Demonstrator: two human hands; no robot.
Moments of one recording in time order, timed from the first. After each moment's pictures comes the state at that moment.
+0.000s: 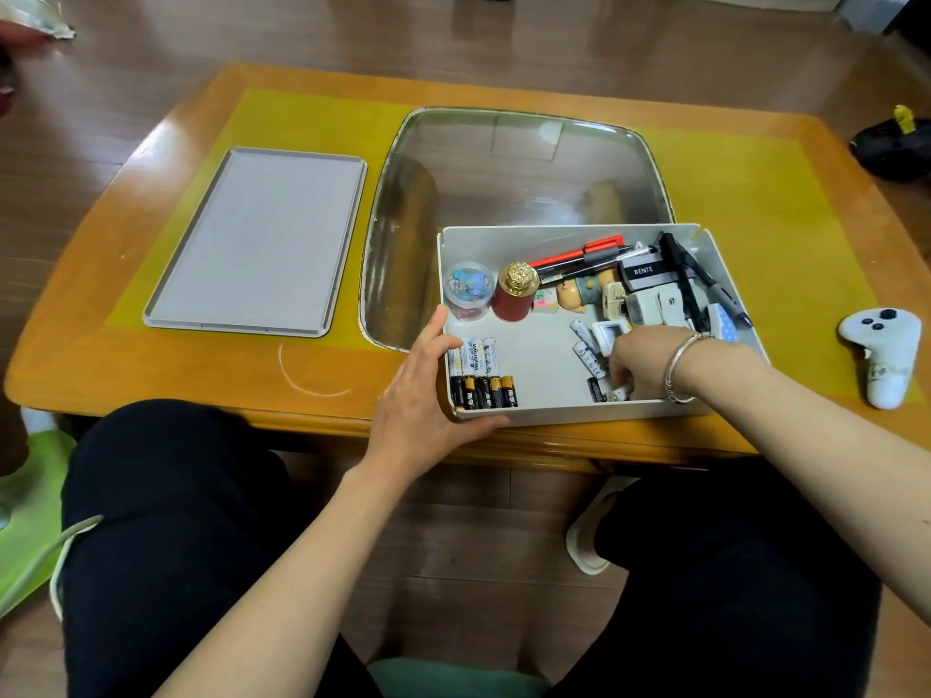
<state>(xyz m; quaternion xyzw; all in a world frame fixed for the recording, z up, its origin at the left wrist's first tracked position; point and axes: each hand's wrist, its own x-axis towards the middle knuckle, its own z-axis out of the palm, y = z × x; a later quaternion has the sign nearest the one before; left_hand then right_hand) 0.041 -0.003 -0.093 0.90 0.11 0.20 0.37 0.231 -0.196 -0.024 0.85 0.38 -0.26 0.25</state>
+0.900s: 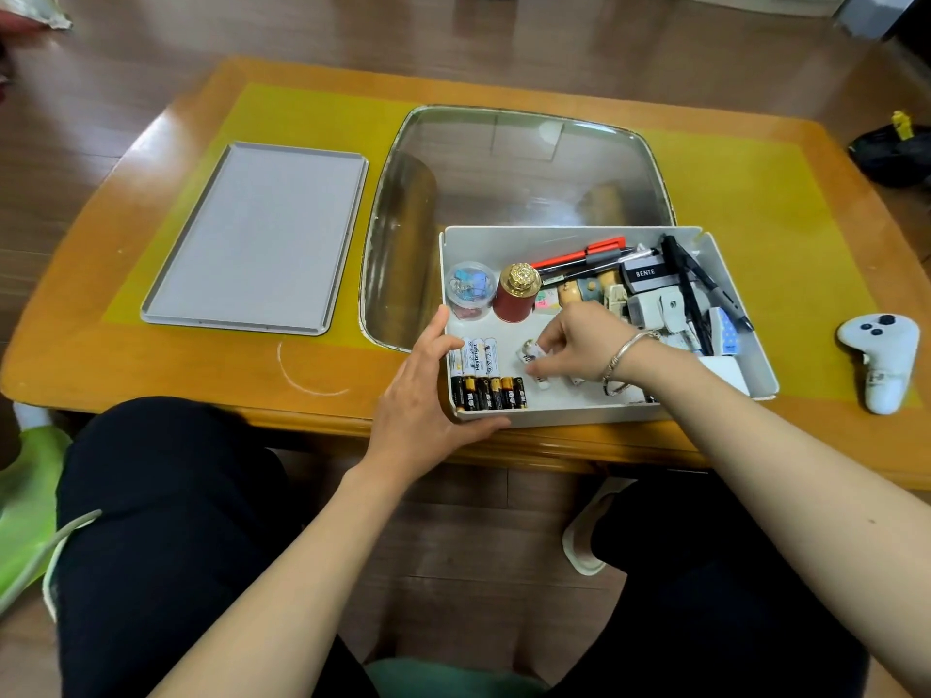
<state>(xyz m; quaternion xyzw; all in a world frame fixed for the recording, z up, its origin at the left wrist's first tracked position) 0.041 -0.003 -0.095 0.90 0.10 0.21 0.36 0.204 -0.146 -0.021 0.88 0.40 -0.23 -0.11</state>
